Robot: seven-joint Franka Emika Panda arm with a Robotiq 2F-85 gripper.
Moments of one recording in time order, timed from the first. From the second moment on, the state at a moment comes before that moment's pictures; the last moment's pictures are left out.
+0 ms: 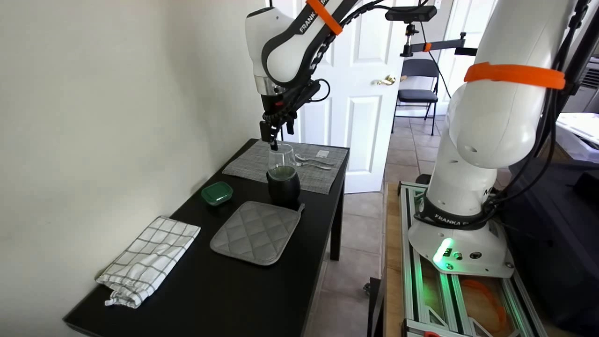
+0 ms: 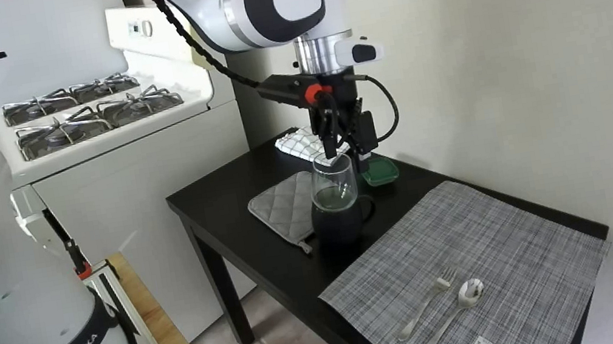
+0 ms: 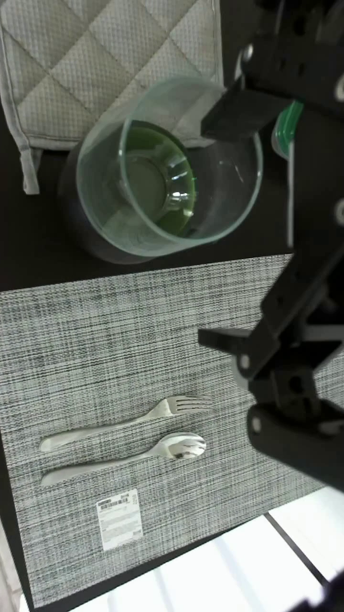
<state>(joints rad) -0.13 -0.13 -0.07 -2.47 -0.24 2.37 0.18</state>
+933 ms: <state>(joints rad) -0.12 -0.42 0.04 -2.46 -0.25 2.35 0.25</state>
